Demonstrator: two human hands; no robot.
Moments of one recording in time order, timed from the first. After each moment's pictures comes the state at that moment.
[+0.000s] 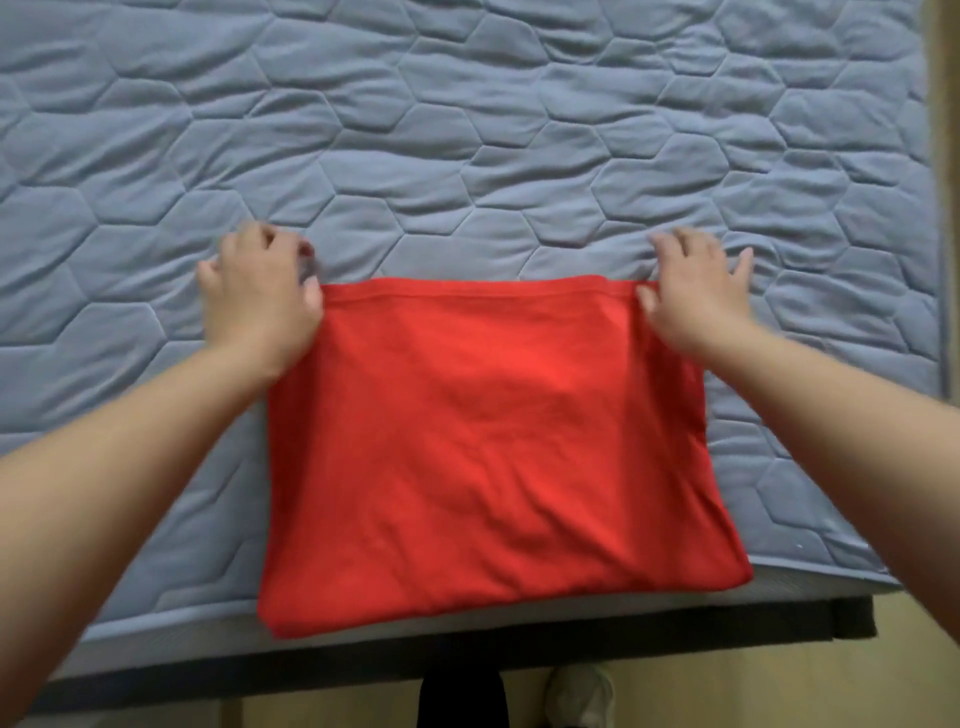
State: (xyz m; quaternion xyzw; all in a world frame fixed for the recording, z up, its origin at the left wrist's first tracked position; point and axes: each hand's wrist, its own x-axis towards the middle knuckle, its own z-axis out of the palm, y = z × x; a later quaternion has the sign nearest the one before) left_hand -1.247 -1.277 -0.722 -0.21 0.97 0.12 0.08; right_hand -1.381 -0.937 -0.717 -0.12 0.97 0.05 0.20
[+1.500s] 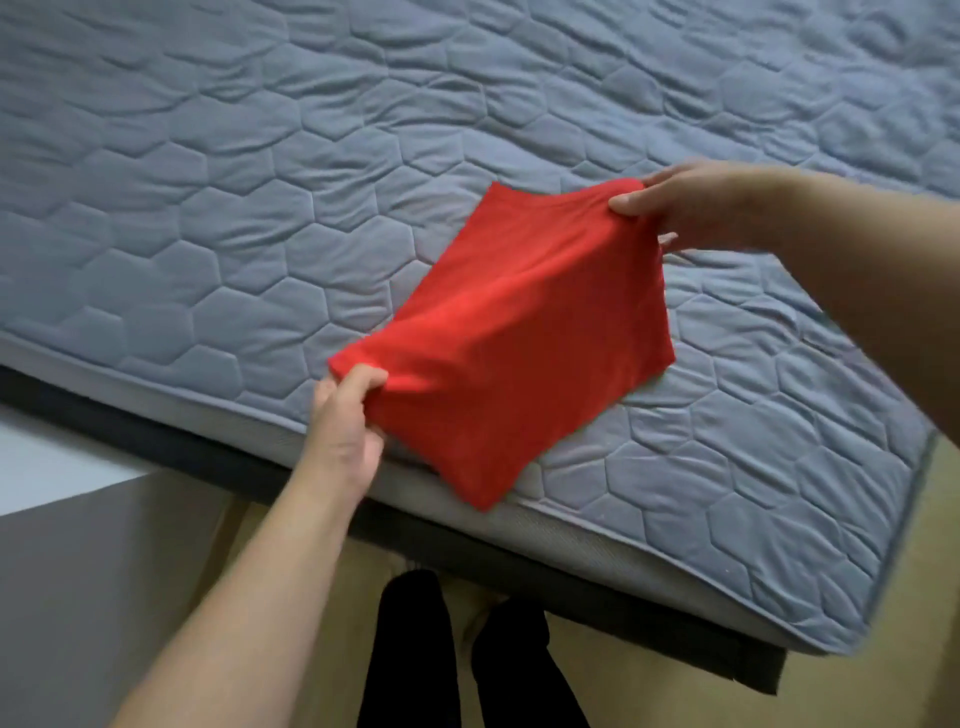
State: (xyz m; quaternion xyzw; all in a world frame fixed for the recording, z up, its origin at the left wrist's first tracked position) left_hand -1.104 -1.124 -0.610 -0.58 0.30 0.72 -0.22; right_hand -1.428 -1.025 -0.590 -0.14 0.74 -0.30 0.59
